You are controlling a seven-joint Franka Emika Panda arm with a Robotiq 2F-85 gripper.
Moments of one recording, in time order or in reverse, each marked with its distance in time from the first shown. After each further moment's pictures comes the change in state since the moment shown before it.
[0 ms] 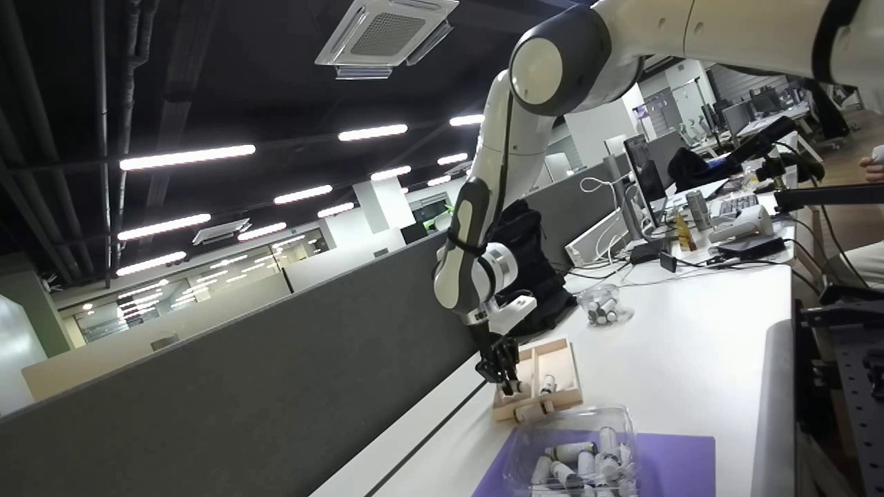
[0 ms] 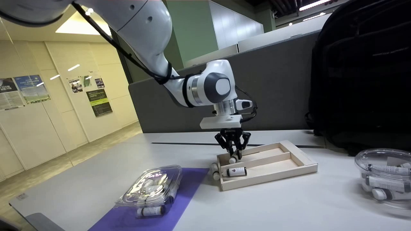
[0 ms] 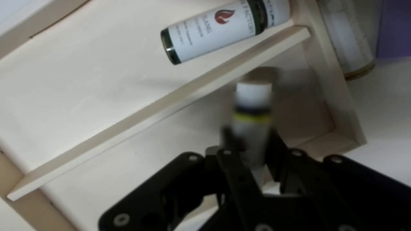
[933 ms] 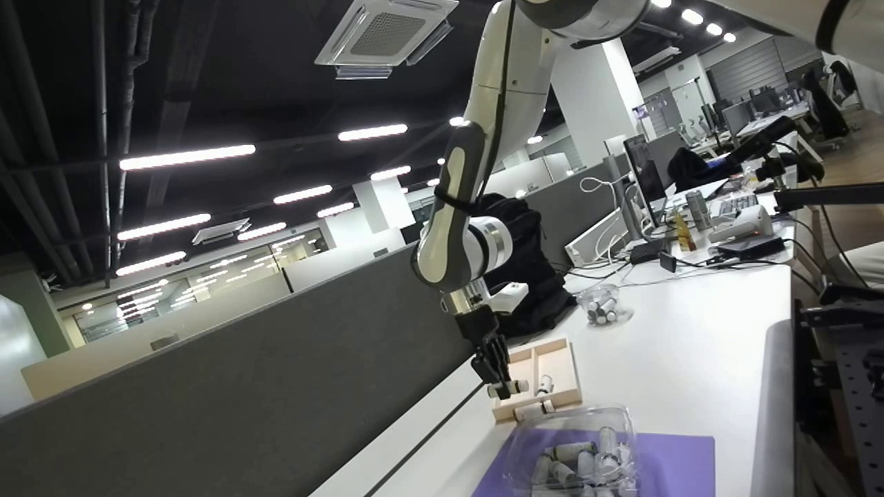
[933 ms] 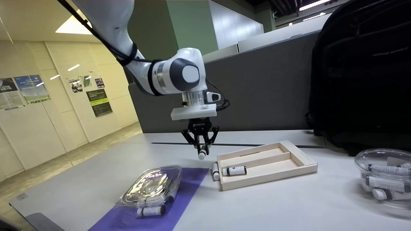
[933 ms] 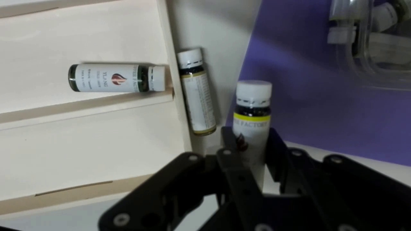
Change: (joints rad) arm 0.000 -0.267 0.116 -0.324 -0.003 -0.002 -0.264
